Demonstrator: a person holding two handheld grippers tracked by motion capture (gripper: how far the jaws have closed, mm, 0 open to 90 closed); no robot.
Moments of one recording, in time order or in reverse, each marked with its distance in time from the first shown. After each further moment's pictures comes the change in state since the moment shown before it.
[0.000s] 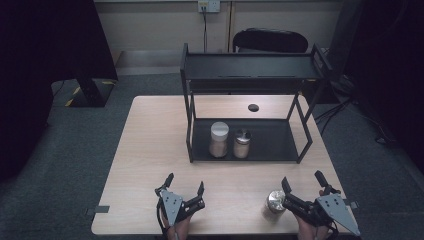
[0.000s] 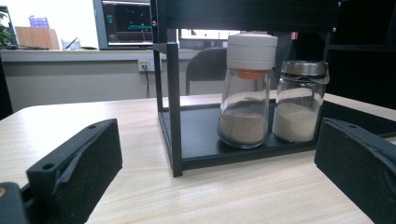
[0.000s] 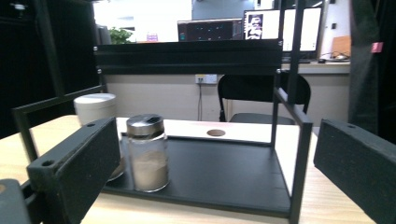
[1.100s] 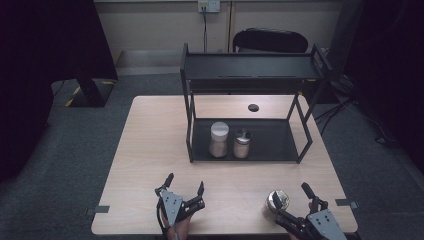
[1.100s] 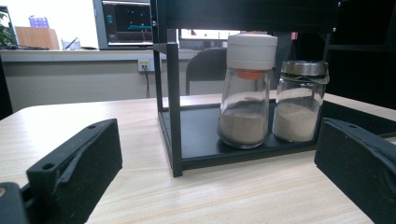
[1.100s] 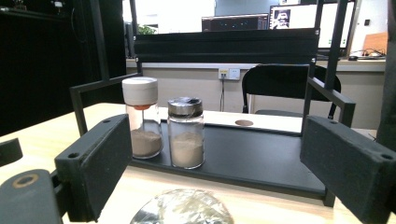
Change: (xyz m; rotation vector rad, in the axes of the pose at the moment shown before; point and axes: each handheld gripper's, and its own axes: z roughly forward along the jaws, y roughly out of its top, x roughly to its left) left arm 0.000 0.000 0.000 0.000 0.000 0.000; right arm 0.011 -0.015 -0.024 0.008 0.093 -0.008
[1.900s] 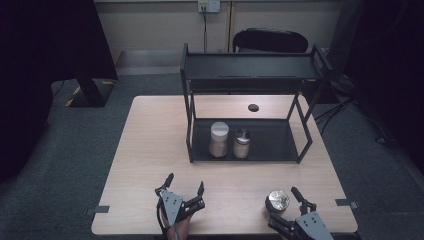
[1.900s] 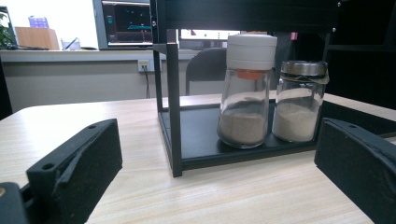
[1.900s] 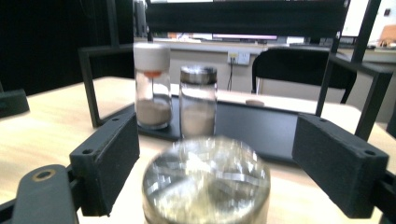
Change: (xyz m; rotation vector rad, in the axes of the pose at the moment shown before) left arm 0.000 0.000 0.000 -0.001 -0.001 0.001; right arm 0.003 -0.017 0.004 0.076 0.036 -0.044
